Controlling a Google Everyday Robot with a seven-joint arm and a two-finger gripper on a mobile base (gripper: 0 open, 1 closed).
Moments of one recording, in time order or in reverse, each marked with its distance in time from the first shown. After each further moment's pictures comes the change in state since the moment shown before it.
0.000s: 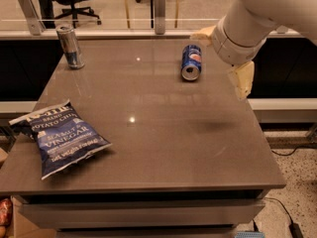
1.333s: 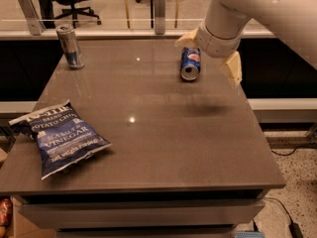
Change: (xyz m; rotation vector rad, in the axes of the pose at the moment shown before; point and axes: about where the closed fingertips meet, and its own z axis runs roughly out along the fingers) arm 0.001 -0.032 0.041 -0.092 -0.046 -0.259
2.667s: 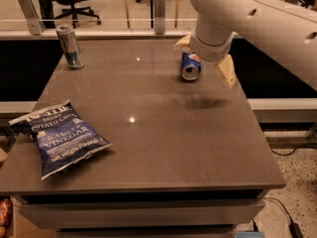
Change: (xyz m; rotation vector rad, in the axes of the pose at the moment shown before) arm 0.012 -0.011 0.031 -0.030 0.084 0.011
